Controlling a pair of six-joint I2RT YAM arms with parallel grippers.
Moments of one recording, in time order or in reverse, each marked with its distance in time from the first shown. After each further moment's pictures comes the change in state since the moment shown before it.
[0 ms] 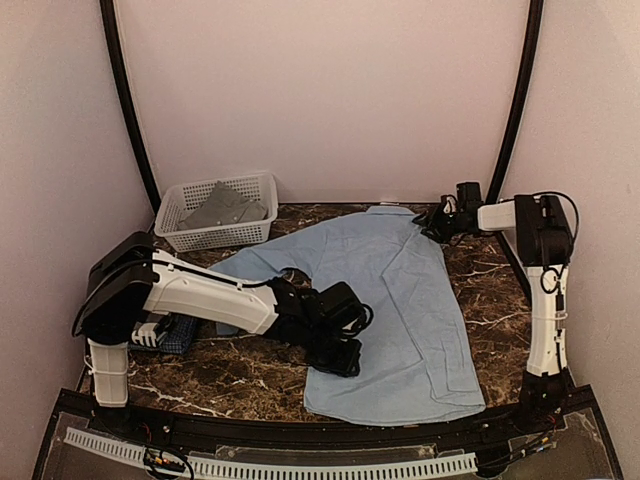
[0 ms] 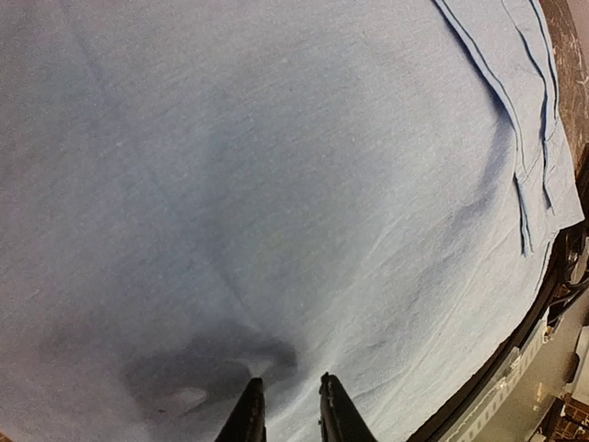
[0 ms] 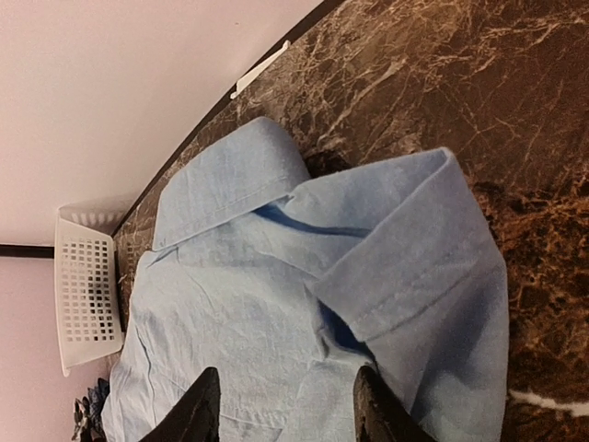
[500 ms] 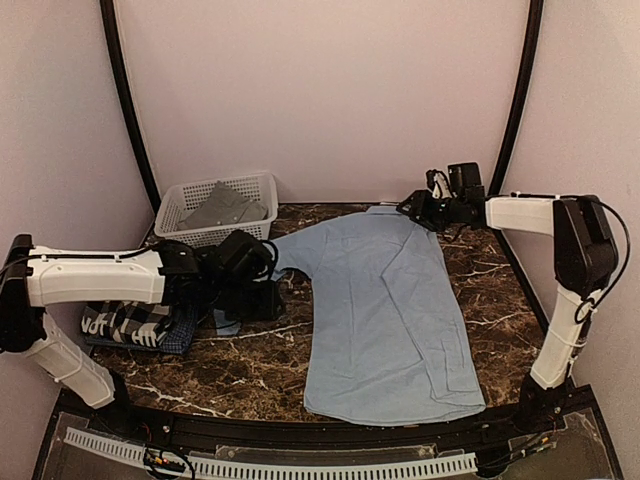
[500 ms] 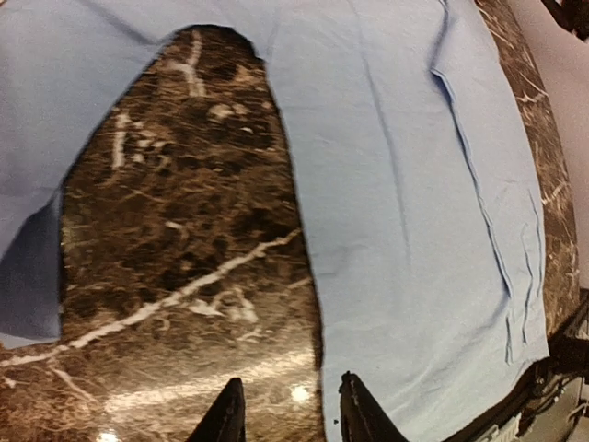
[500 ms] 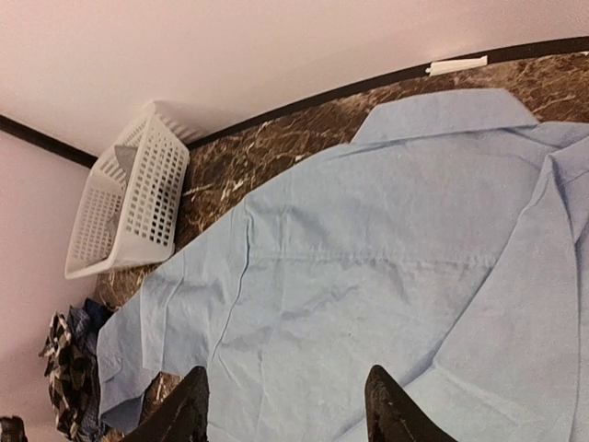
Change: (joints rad) left arm 0.190 -0.524 -0.294 -0.085 -0.301 -0.092; right arm 0.181 -0.479 -0.316 -0.041 0.154 -0.166
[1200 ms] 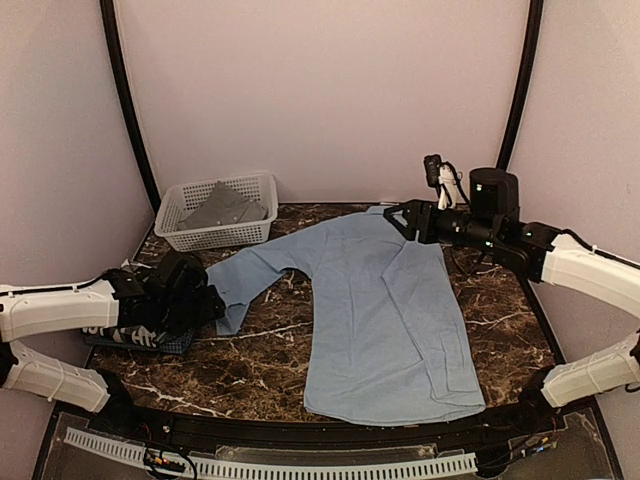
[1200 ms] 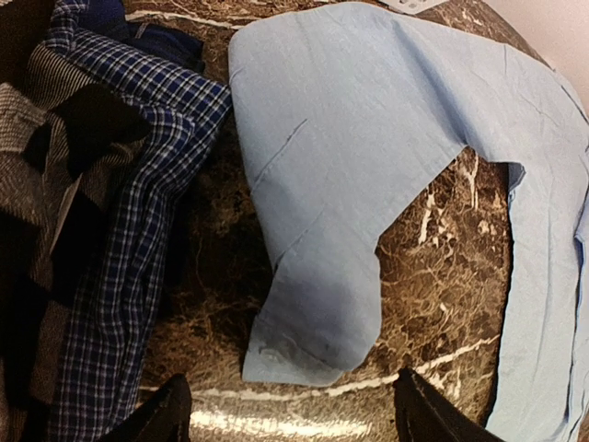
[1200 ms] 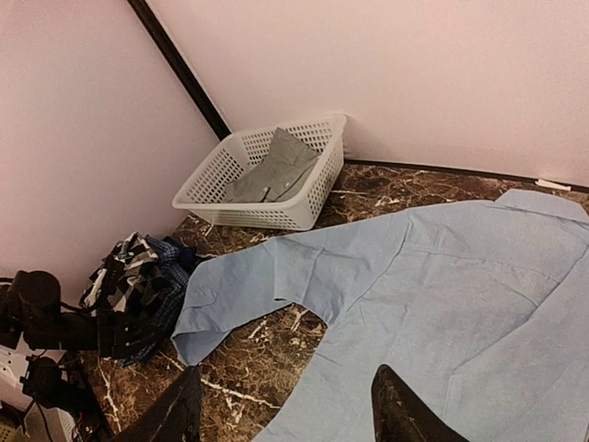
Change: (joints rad) left arm 0.301 -0.349 -0.435 0.050 -0.174 -0.092; right arm 0.403 -0.665 -0.392 -0.001 0.294 -0.155
